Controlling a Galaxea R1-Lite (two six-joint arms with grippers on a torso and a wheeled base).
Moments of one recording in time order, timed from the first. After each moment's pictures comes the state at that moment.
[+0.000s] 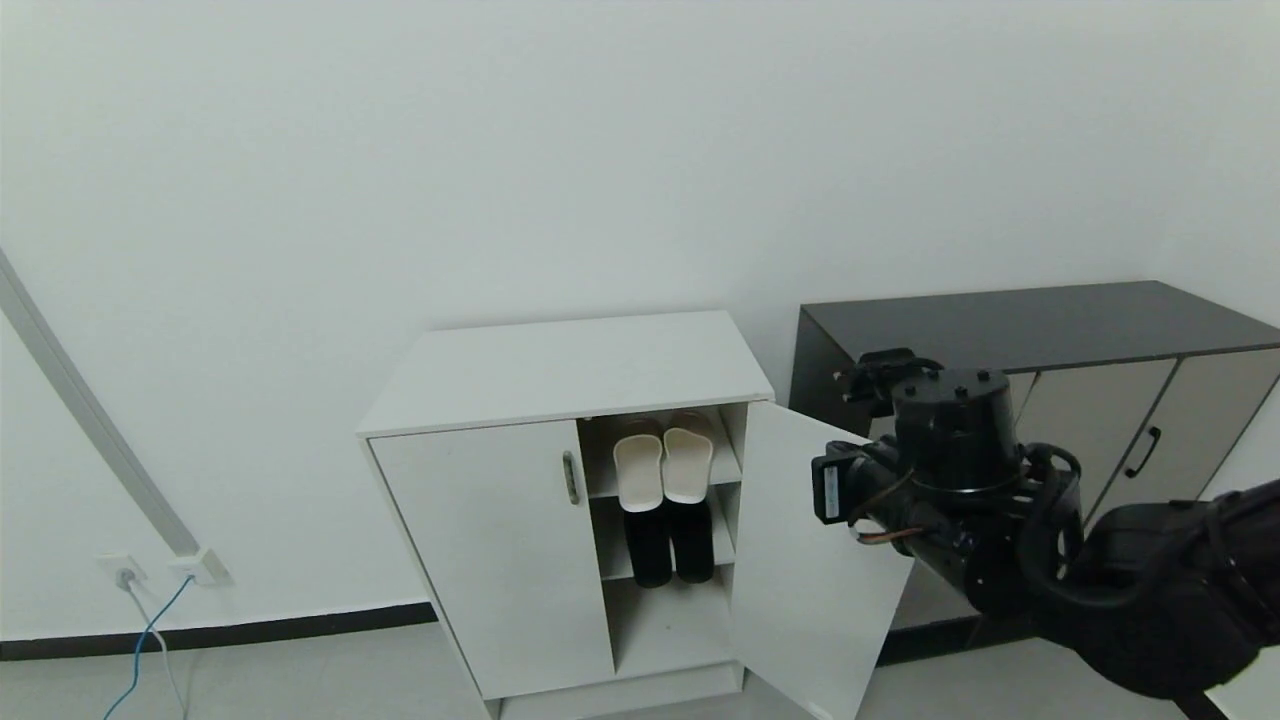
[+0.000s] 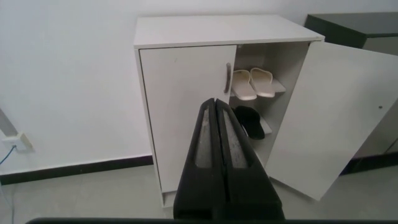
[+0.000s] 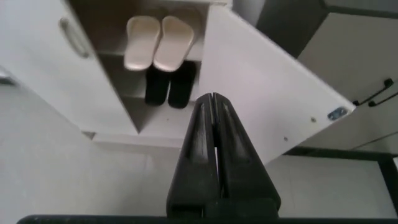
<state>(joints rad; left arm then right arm) 0.00 0.00 0.00 0.00 0.00 -0.02 0.70 1.83 -0.86 -0.63 -0.51 0.15</state>
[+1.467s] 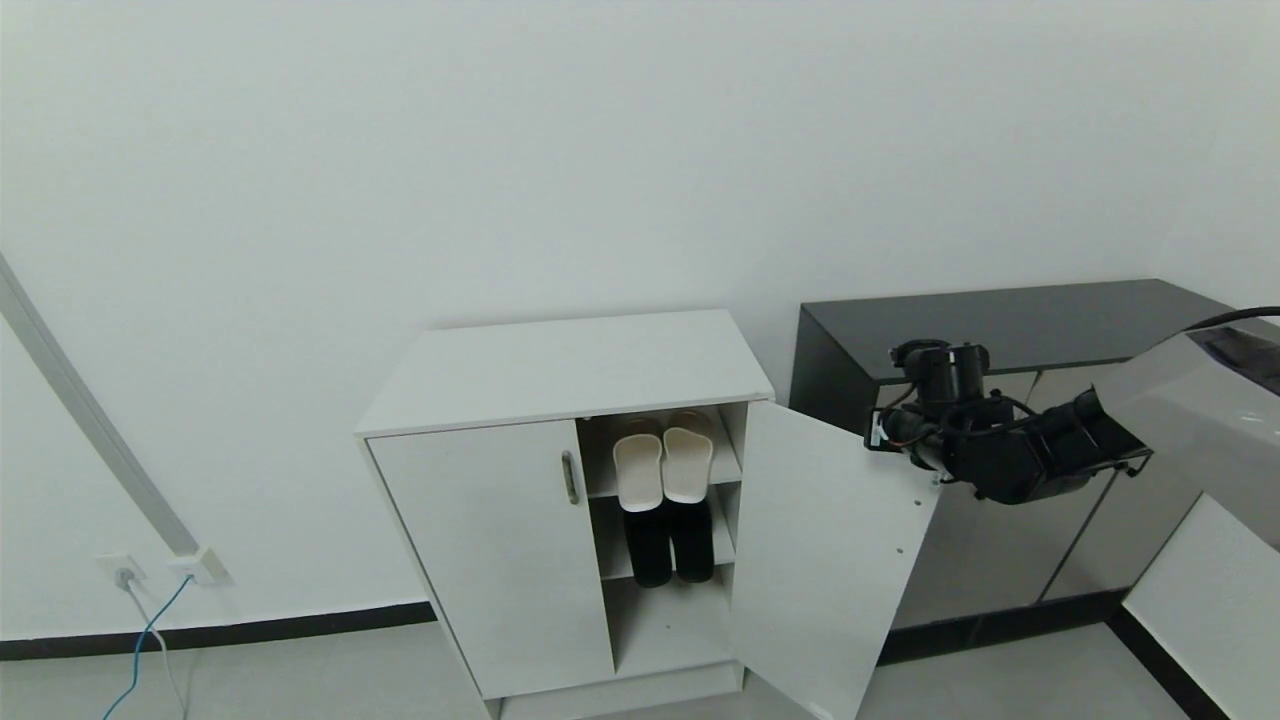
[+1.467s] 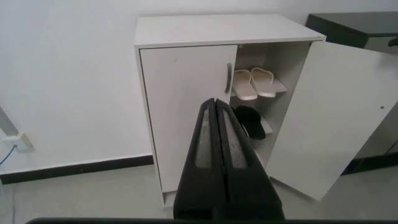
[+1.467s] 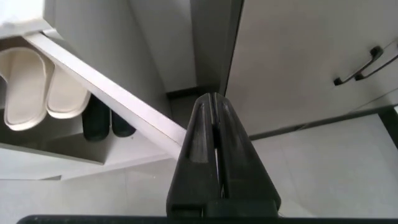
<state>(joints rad) 0.00 0.00 0.00 0.00 0.00 -0.02 0.27 2.27 -1.34 -0.51 -0.27 0.19</state>
